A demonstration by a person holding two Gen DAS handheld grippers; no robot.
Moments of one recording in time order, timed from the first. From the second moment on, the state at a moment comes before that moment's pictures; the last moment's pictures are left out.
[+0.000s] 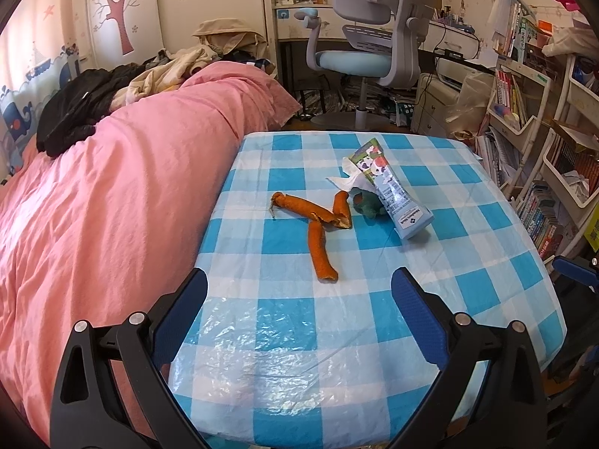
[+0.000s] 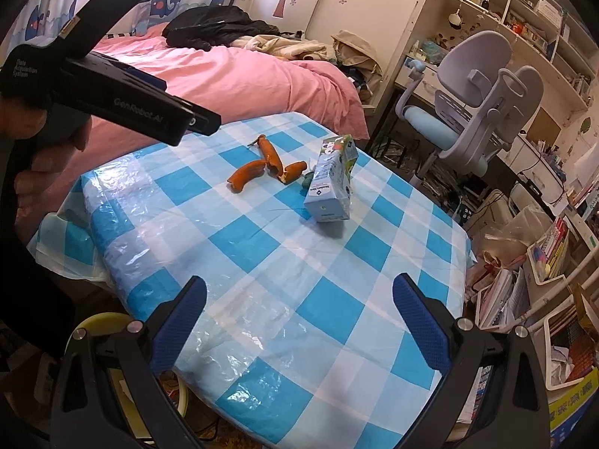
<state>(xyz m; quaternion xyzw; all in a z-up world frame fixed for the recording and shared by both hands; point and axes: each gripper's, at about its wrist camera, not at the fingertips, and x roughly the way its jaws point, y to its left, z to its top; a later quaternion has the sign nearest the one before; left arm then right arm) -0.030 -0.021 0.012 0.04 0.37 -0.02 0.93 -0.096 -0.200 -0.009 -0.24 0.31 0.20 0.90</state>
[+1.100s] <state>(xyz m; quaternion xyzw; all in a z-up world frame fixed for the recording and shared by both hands) 0.036 0.015 -0.033 -0.05 0.45 0.02 0.89 0.005 -0.161 -0.023 -0.20 0.32 0.16 0.91</state>
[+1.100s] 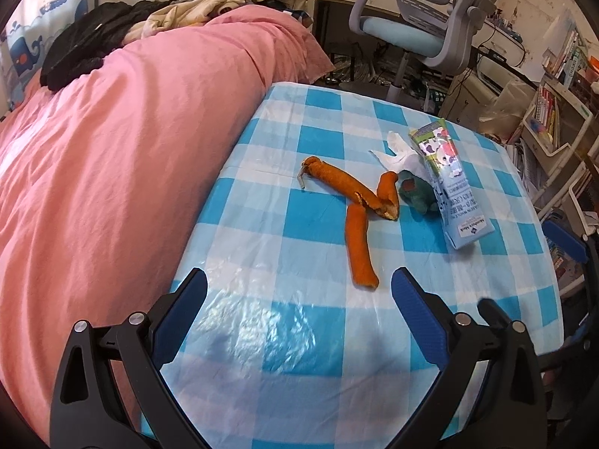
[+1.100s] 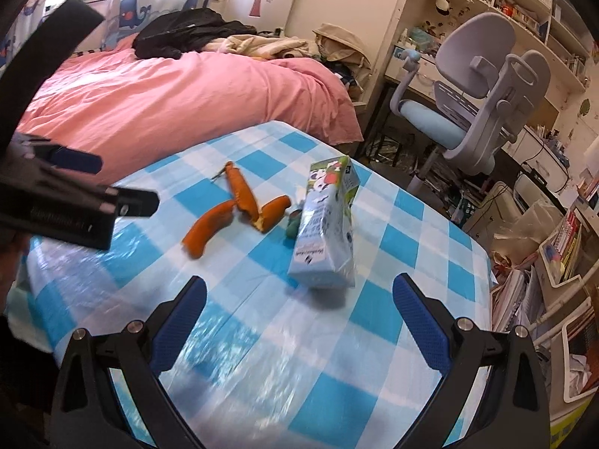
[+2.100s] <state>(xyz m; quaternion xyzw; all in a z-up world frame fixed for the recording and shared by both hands) 0.092 -0.039 -0.084 0.01 0.48 -0.02 0.87 0.049 -0.214 -0.032 -0.10 0.40 0.18 0.89</state>
